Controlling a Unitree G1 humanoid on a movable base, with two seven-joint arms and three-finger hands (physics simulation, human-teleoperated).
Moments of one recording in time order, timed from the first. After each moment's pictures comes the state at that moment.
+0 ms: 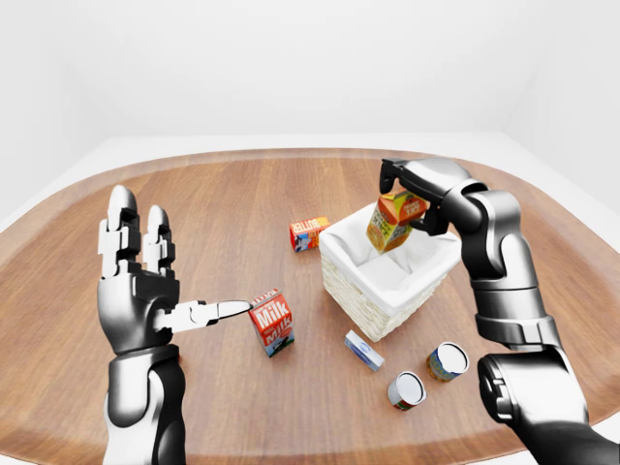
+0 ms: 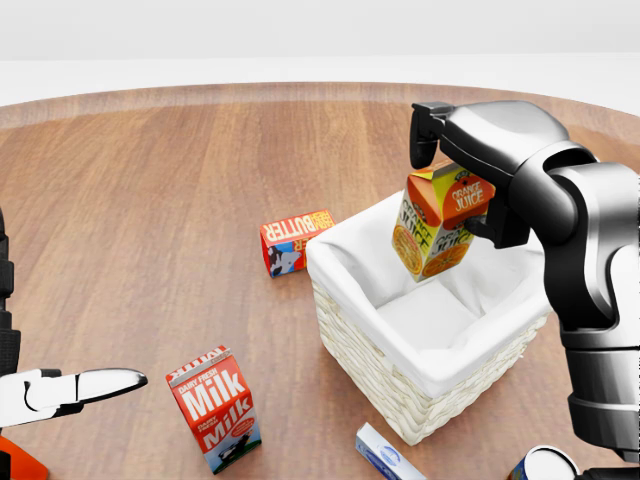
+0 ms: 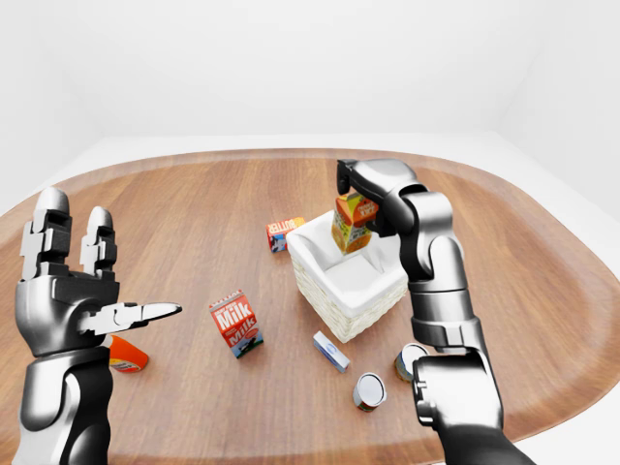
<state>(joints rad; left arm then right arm) 0.10 0.01 0.21 -0.65 -0.22 0.09 -0.01 -0.77 -0.37 -0.07 0.19 -1.09 -0.09 0.69</state>
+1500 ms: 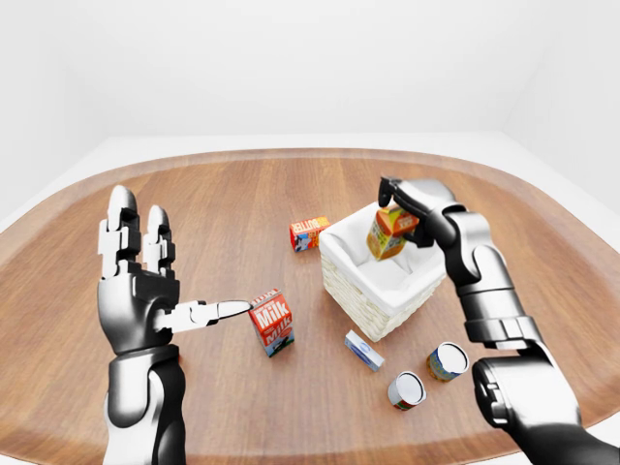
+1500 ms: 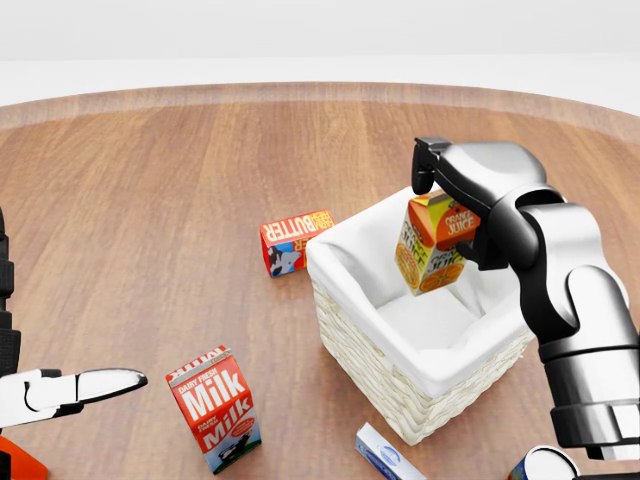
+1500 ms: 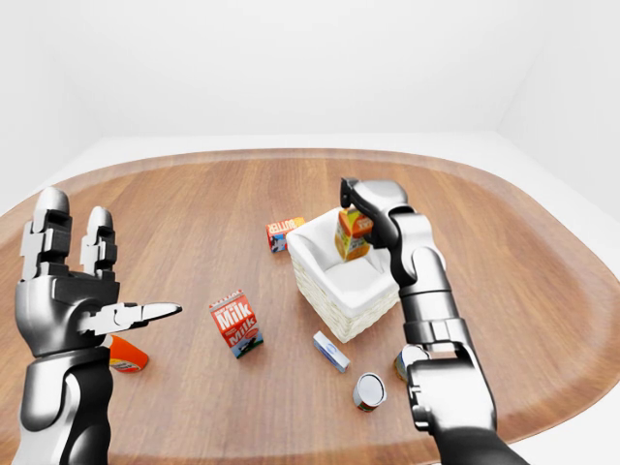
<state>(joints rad) 0.10 0.01 0.20 -0.65 -0.22 0.09 -0.01 -0.76 -0.34 -0.03 0.44 -1.16 -0.09 0.44</state>
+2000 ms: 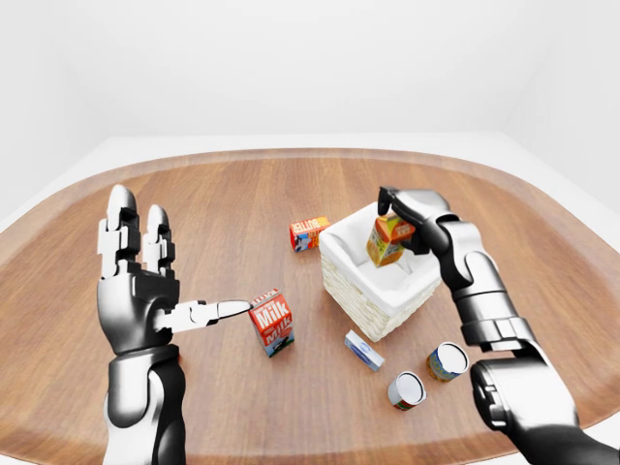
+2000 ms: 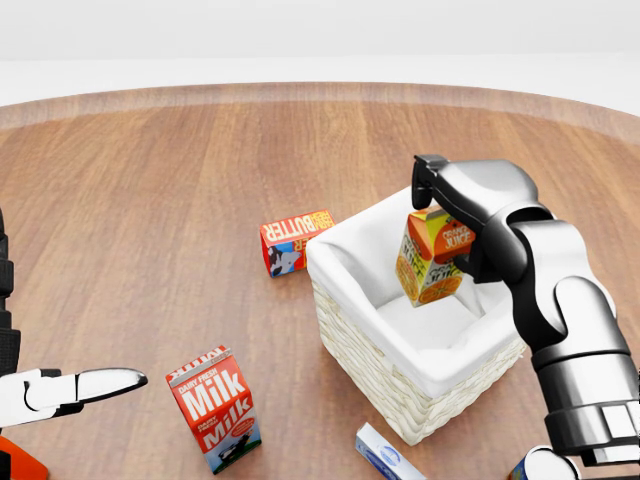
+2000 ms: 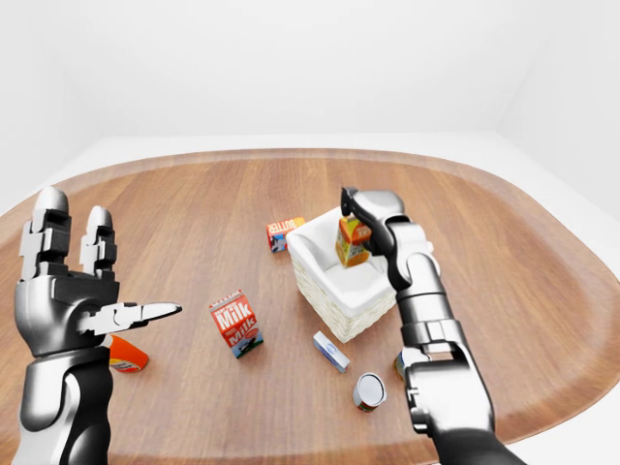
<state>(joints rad) 0.10 0.01 0.20 -0.65 -0.22 0.09 -0.01 -0.75 -0.33 -0.02 0.52 -1.17 -0.09 0.37</state>
